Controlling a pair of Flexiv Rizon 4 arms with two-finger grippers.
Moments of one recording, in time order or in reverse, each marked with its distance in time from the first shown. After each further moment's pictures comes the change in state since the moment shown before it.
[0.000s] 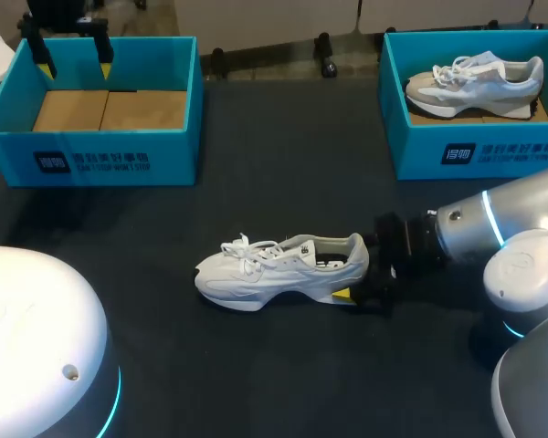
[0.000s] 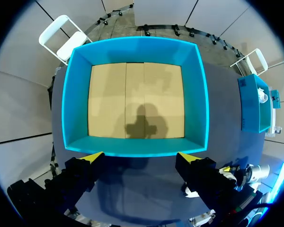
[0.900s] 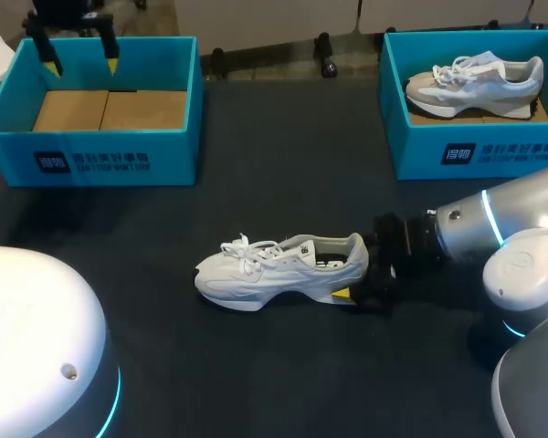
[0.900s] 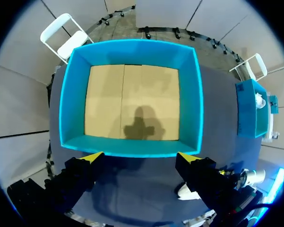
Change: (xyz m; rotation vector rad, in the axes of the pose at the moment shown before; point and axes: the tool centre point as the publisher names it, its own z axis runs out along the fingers) left arm 0.022 0.002 -0.009 0.014 0.045 -0.048; right arm 0.000 0.000 0.000 0.002 0.002 0.001
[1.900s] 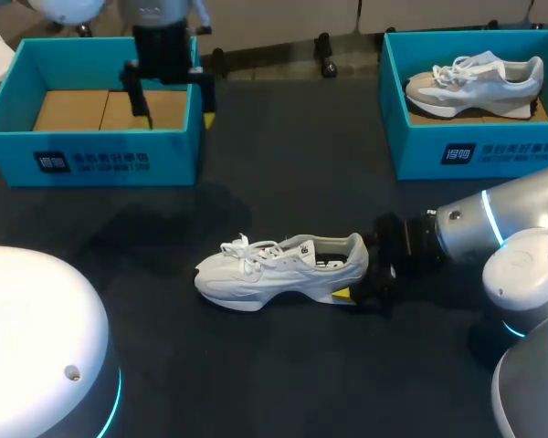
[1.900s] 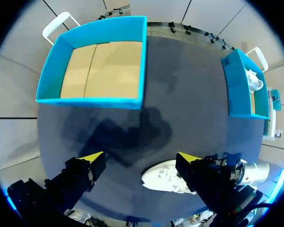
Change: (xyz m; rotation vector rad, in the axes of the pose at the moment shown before) left arm 0.153 0.130 0.025 -0.001 -0.045 -0.023; right arm 0.000 0.000 0.000 -0.001 0.000 0.000
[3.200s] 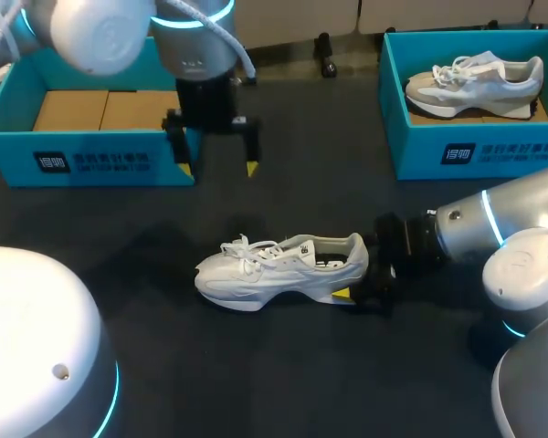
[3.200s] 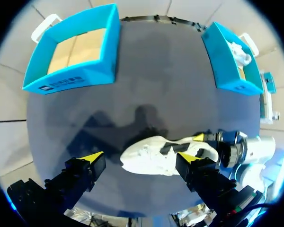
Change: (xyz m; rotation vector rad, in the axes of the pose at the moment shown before) left arm 0.059 0.084 0.026 -0.034 0.044 0.111; right arm 0.000 0.000 0.000 0.000 0.000 0.000
